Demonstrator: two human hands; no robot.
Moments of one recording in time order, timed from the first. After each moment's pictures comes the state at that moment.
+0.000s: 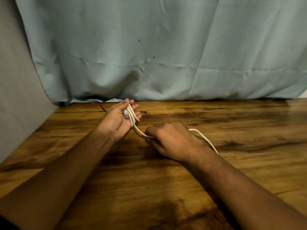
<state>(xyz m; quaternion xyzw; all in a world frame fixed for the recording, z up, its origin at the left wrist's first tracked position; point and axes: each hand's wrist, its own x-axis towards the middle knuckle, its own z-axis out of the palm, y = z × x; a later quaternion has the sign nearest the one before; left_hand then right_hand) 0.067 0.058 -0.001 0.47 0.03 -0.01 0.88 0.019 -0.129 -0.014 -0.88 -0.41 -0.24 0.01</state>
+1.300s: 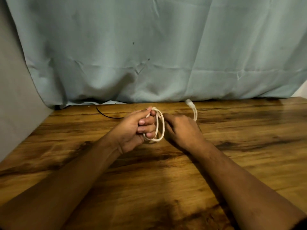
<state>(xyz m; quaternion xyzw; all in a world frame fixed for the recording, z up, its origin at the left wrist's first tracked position) 0.031 0.020 0.000 0.45 -0.18 -0.20 0.85 0.056 -0.169 -0.025 -0.92 -0.25 -0.26 0.14</state>
